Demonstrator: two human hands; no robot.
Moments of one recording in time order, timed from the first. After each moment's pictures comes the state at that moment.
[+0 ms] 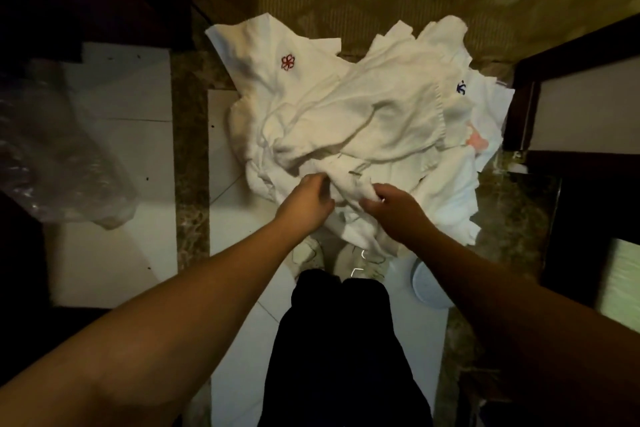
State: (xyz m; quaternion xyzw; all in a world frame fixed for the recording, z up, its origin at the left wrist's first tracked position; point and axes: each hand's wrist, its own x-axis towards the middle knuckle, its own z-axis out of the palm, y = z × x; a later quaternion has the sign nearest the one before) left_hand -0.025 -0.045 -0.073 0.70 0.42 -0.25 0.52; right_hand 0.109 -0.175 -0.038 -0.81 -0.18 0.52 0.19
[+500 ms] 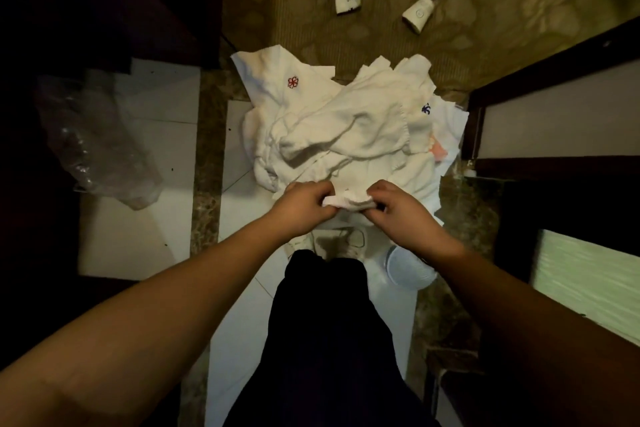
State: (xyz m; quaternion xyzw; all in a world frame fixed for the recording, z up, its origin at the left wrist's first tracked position) left_hand -0.032 -0.066 0.133 0.79 0.33 -0.22 0.47; right_hand 0.114 -0.215 0.143 -0.77 -0.39 0.46 0.22
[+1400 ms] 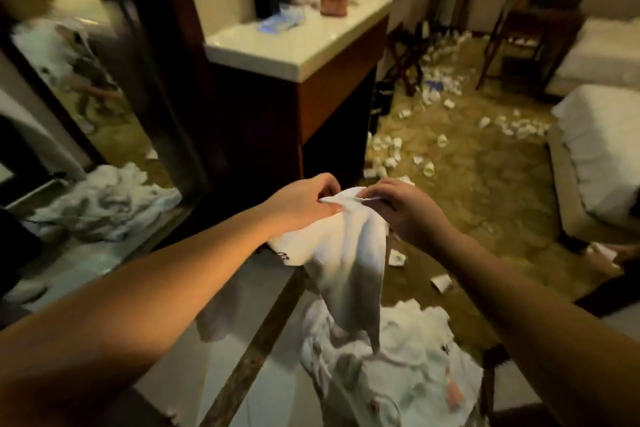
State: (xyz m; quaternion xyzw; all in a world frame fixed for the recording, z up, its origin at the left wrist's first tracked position) left_hand -0.124 -0.029 0.641 0.86 0.41 0.07 0.28; right_hand 0.073 -0.113 0.620 -0.61 -0.72 0.10 0.31
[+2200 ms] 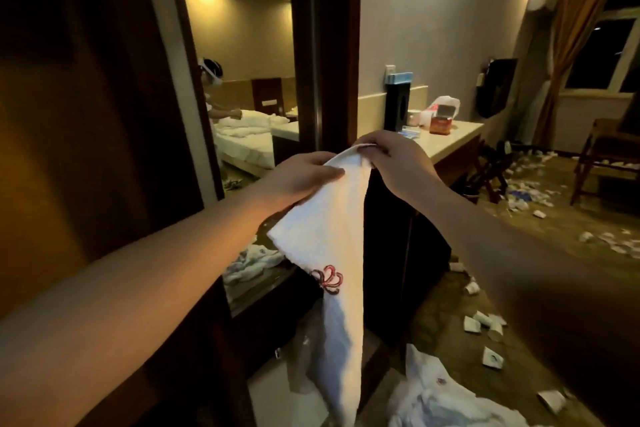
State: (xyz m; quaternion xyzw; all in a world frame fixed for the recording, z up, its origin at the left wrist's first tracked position) left_hand -0.454 -0.224 0.852 0.74 0.49 0.30 0.36; right_hand -0.265 -0.221 0.843 -0.54 -0.72 0.07 0.44
